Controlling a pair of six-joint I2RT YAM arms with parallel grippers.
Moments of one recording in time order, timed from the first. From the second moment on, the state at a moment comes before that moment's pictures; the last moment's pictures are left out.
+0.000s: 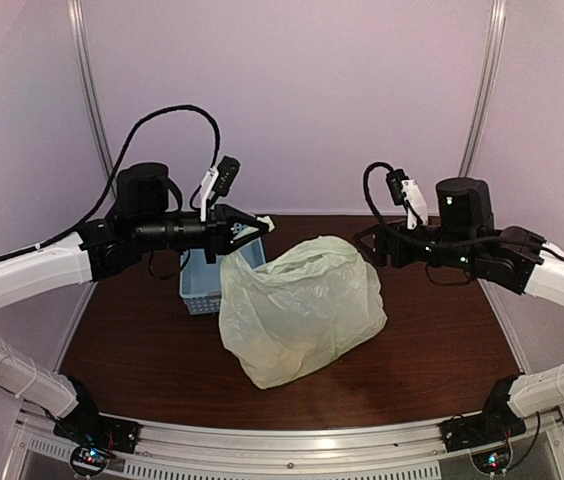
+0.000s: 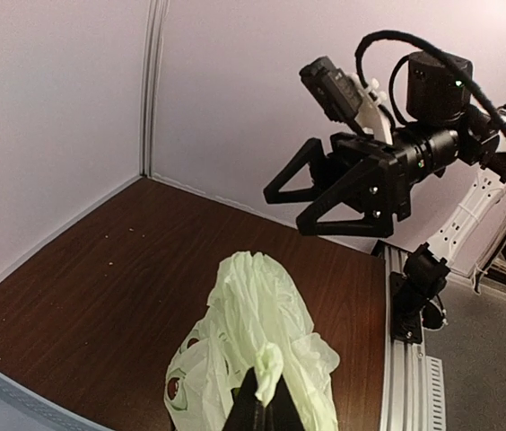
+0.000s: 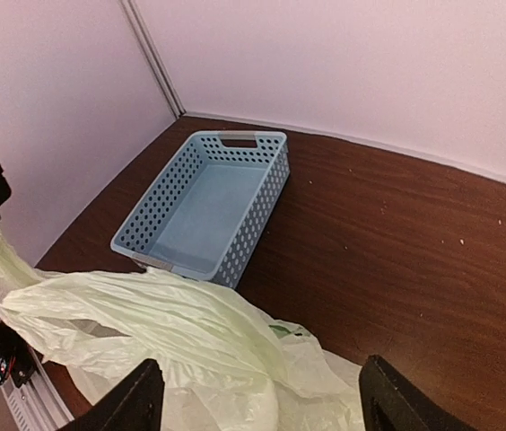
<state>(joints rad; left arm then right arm) -0.77 1.33 1.10 0.04 0.53 -0.10 0.75 1.10 0.99 -0.30 0.06 0.32</state>
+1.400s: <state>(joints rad) -0.77 1.32 1.05 0.11 0.57 -0.11 0.99 1.55 1.41 -0.48 0.05 -0.17</state>
